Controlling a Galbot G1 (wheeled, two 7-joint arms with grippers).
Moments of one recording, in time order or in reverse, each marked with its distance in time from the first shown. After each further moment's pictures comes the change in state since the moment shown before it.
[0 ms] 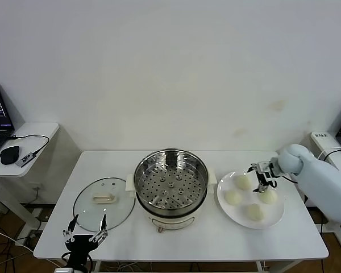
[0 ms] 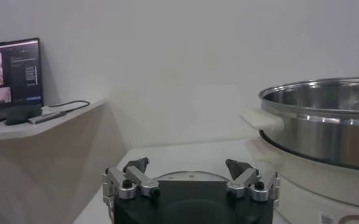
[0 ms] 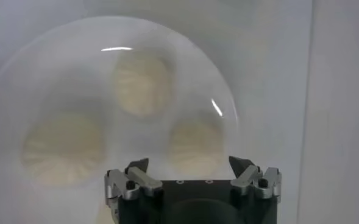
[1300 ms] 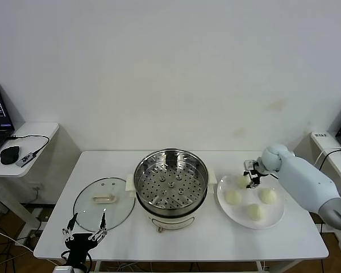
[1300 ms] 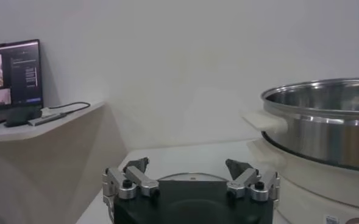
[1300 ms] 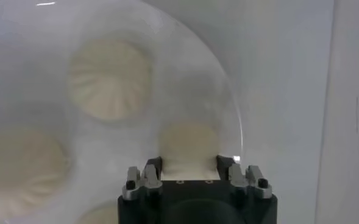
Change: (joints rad) left arm -0.015 0.011 0.001 0.009 -0.010 -0.003 0.001; right arm 0.055 0.125 -0.057 -0.175 -0.044 -0.039 0.005
